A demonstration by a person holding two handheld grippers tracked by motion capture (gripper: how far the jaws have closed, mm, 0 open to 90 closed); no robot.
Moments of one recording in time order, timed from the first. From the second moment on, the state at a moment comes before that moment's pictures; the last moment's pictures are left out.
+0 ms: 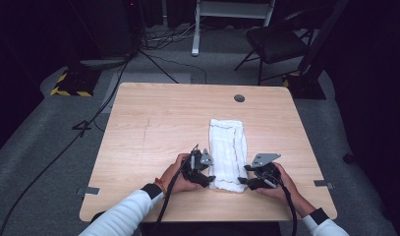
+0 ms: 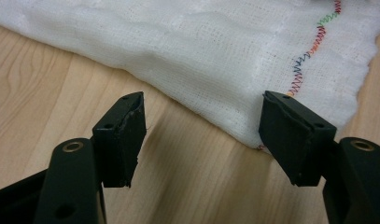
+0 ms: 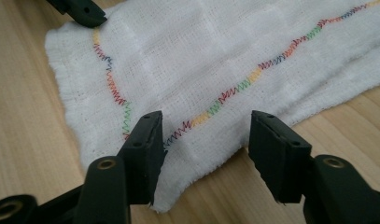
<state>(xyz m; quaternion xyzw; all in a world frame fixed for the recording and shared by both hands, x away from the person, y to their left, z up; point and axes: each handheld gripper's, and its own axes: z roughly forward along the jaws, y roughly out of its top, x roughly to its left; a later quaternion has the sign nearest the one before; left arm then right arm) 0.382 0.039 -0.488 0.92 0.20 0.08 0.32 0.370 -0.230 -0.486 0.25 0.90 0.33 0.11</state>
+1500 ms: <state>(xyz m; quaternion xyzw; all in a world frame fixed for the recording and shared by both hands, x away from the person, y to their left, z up) 0.561 0.021 -0.484 0.85 0.37 0.13 0.35 0.540 -0.230 -0.470 0.39 0.83 0.34 0.20</state>
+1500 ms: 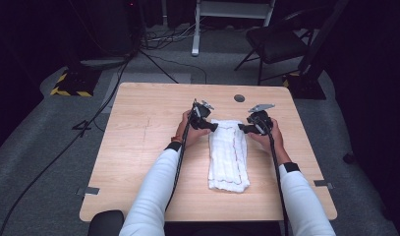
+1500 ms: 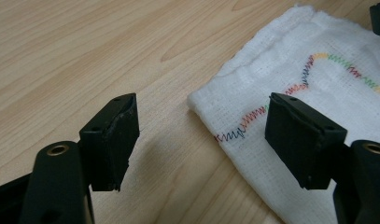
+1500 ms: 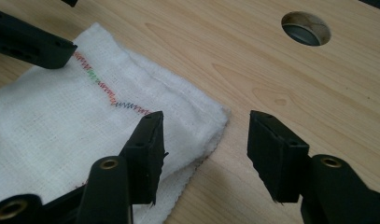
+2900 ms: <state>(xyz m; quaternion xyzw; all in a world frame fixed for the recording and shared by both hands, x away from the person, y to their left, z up) 0.567 0.011 -0.490 0.88 0.33 0.06 0.35 0.565 -0.210 -0.482 0.40 0.85 0.31 0.13</state>
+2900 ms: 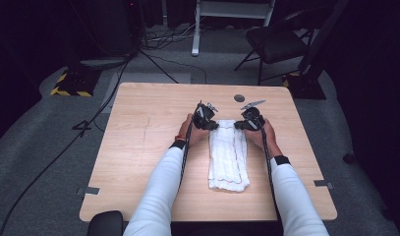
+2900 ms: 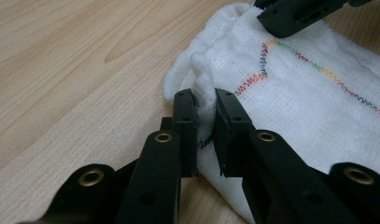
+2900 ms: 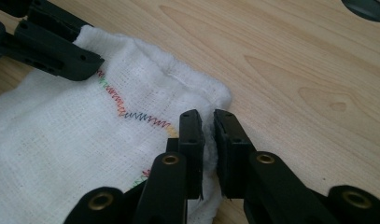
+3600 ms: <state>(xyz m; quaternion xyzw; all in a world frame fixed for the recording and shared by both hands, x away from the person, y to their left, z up) 0.566 0.013 -0.463 0.87 0.31 0.13 0.35 0.558 -0.206 -0.460 0.38 0.84 0.35 0.18</state>
